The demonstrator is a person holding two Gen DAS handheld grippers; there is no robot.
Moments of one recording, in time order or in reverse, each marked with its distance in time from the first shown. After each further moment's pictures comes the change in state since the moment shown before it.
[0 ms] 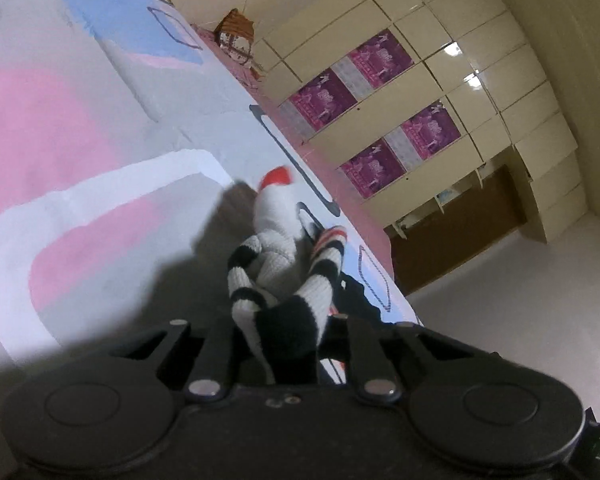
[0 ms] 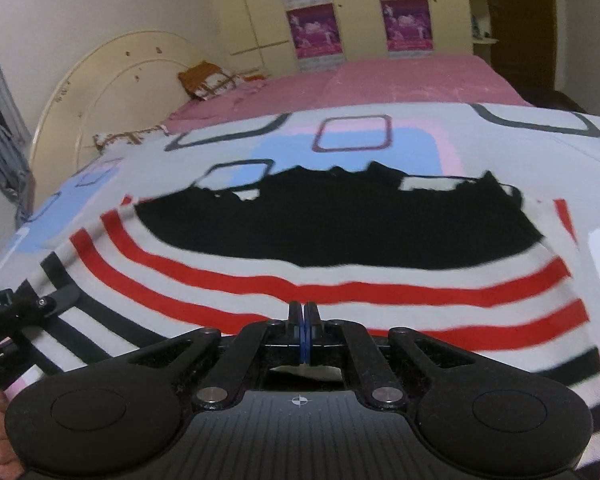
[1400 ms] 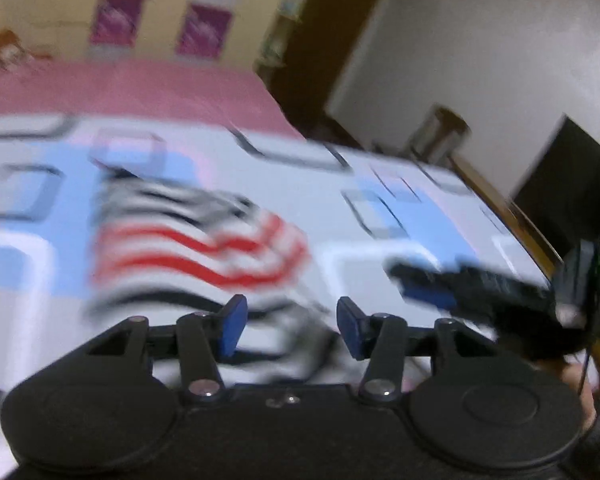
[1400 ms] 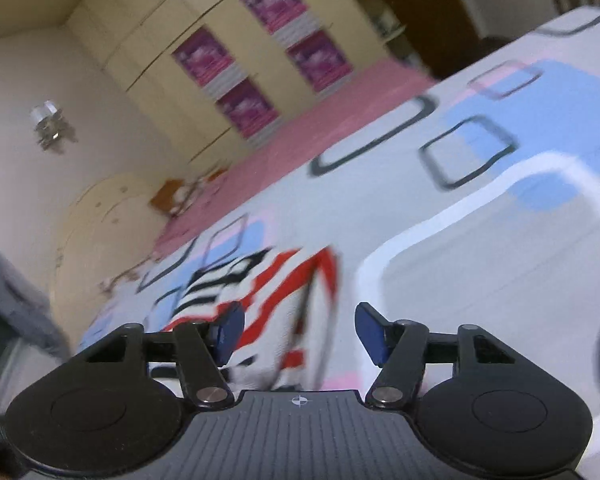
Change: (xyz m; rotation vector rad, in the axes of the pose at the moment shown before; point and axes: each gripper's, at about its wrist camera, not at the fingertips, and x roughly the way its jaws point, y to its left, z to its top) left arm 0.064 -0.260 -0.145 0.726 0.376 -0.108; right arm -0.147 -0.245 -0.010 0.419 -0.174 0.131
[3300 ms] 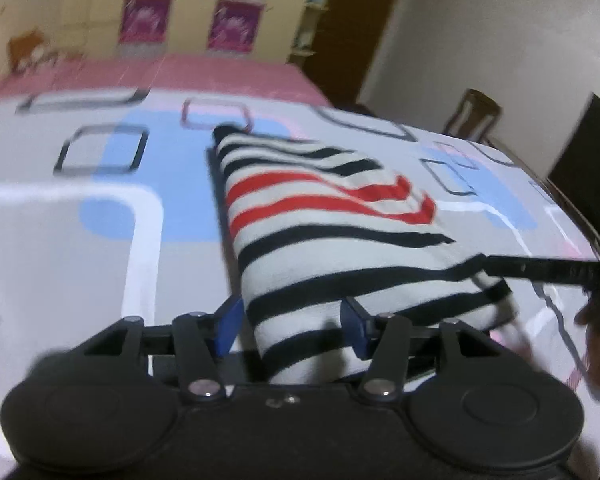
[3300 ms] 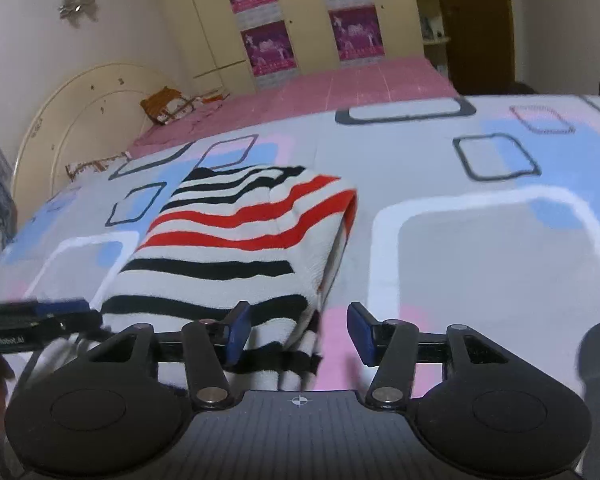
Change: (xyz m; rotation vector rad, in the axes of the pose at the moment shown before) left arm -0.007 0.075 -0.052 0.025 0.052 0.080; right arm 0.005 0.053 -0.056 -0.329 0.128 -0.183
